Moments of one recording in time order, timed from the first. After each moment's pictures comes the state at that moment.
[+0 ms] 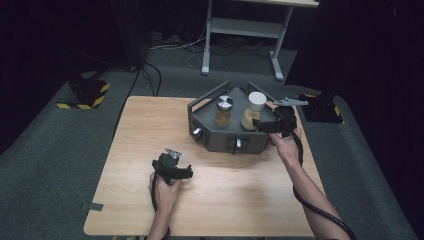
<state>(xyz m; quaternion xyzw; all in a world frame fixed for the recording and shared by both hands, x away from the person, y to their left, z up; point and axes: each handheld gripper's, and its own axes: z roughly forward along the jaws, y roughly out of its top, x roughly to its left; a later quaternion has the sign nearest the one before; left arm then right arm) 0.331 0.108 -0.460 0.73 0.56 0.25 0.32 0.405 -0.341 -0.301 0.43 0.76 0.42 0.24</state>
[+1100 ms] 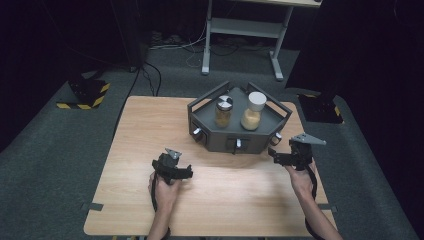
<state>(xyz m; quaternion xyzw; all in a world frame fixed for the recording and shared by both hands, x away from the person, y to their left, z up) 0.331 0.108 -0.460 0.72 0.56 0.25 0.32 0.342 -0.394 -0.386 0.46 0.74 0.42 0.25</state>
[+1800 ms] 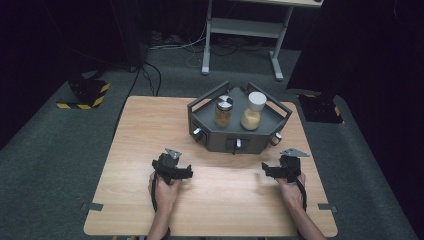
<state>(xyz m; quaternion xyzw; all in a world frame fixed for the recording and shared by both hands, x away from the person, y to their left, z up) 0.331 0.108 -0.460 0.72 0.56 0.25 0.32 0.352 -0.380 -0.442 0.49 0.76 0.37 0.24</state>
